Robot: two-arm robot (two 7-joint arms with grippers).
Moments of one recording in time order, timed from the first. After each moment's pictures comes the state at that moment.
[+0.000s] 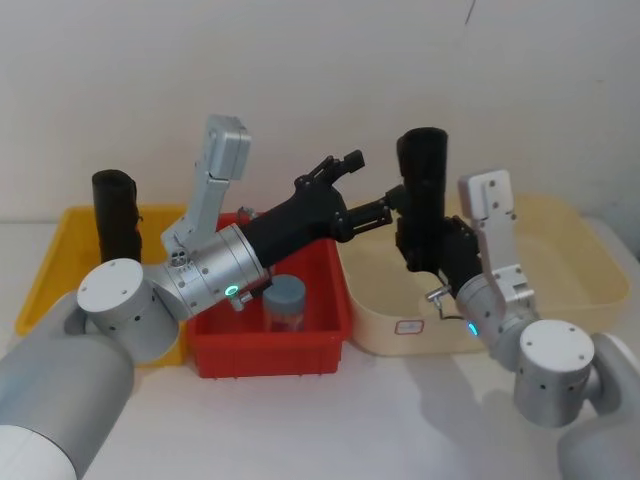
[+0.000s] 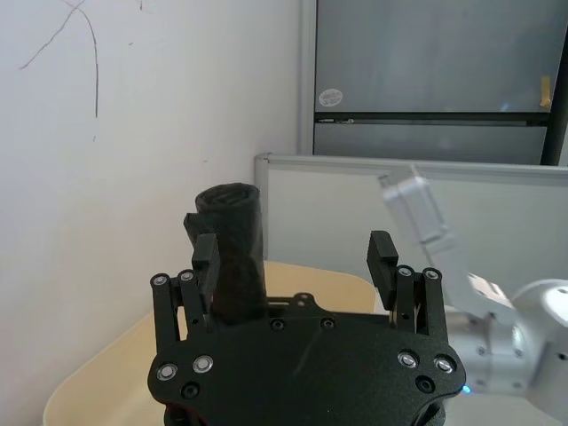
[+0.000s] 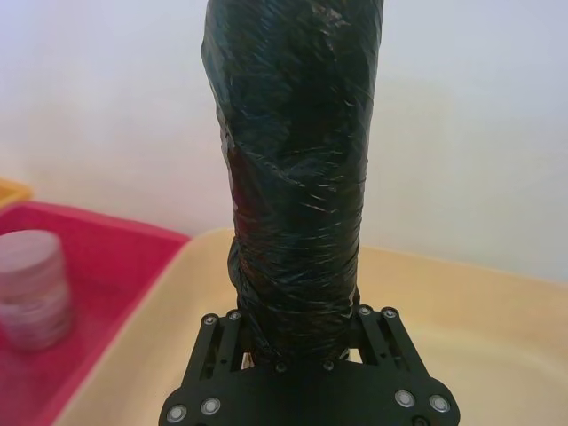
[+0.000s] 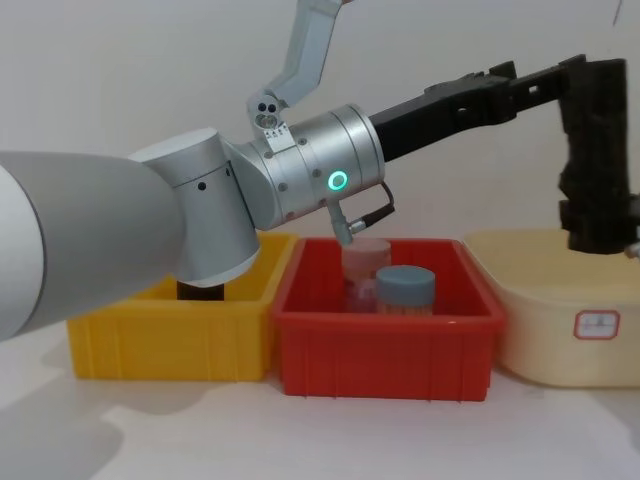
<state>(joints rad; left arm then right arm) -0.90 -0.09 0.50 -0.64 -0.60 -0.30 -0.98 0.42 0.18 -0.18 -1.27 0.07 0.07 0.09</state>
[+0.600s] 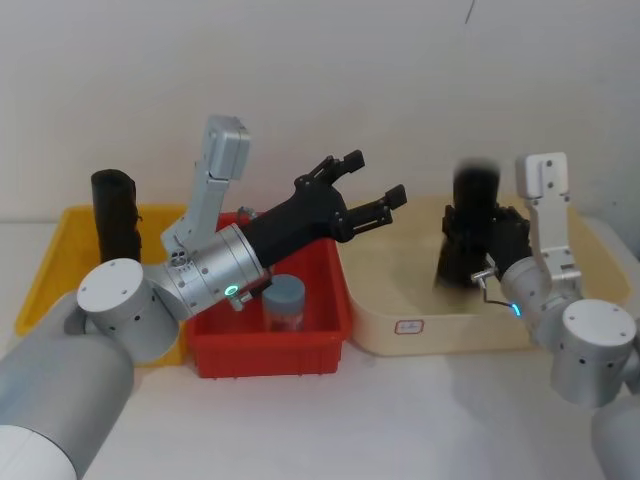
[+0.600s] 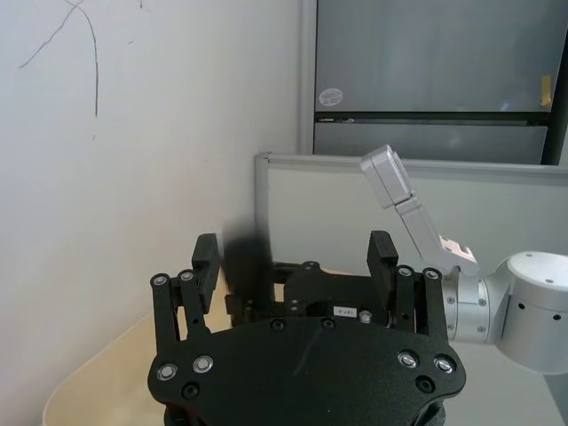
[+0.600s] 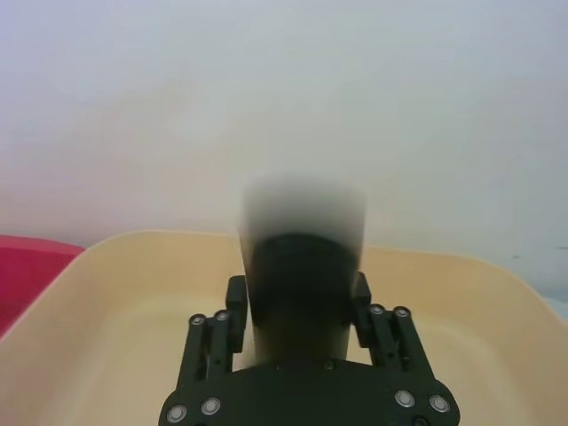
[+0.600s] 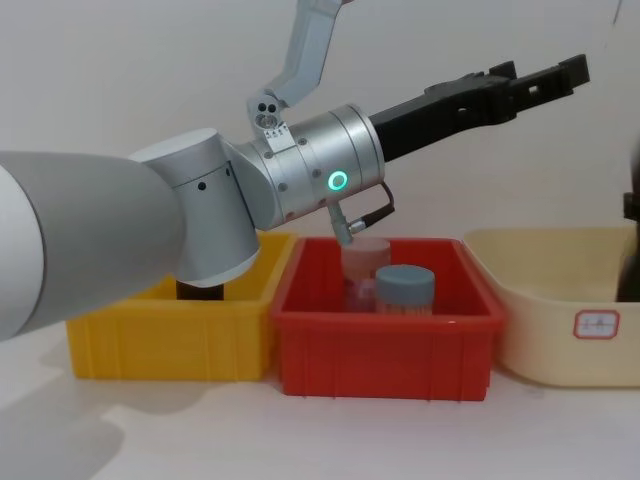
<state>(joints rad) -0.90 -0.09 0.50 -0.64 -0.60 -0.30 -0.98 0.47 0.20 -0.09 -1.22 0.10 0.12 0.07</state>
